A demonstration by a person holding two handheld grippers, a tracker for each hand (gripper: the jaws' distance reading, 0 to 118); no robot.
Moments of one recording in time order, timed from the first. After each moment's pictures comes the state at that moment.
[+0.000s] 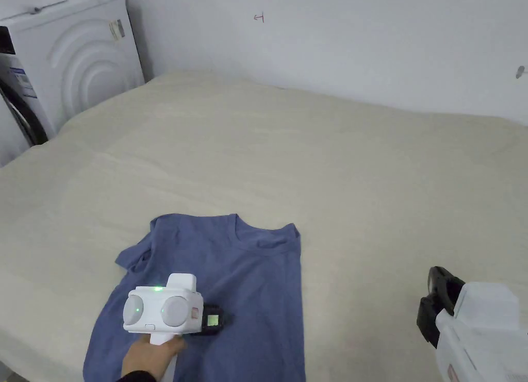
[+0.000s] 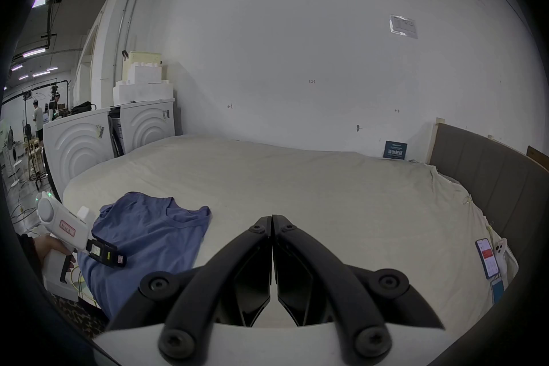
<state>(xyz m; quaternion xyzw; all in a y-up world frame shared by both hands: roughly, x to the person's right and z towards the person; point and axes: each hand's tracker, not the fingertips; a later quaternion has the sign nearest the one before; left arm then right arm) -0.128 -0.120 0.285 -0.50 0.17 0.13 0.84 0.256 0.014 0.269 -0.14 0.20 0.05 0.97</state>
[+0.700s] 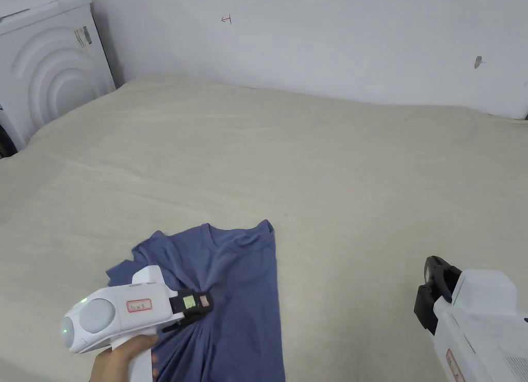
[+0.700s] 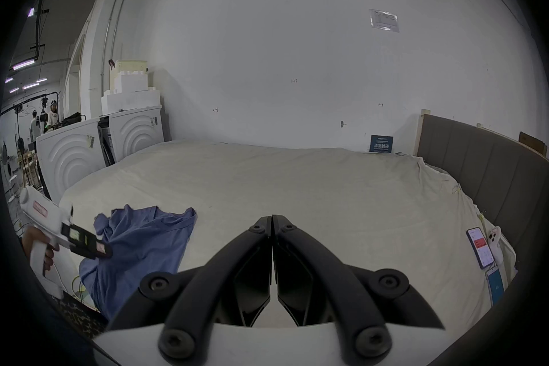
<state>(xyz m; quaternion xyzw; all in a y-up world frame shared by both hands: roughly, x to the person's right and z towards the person) -0.137 -0.063 0.322 -0.34 0.01 0.41 0.85 0.296 0.021 0.270 -0.14 0.17 0.03 0.97</state>
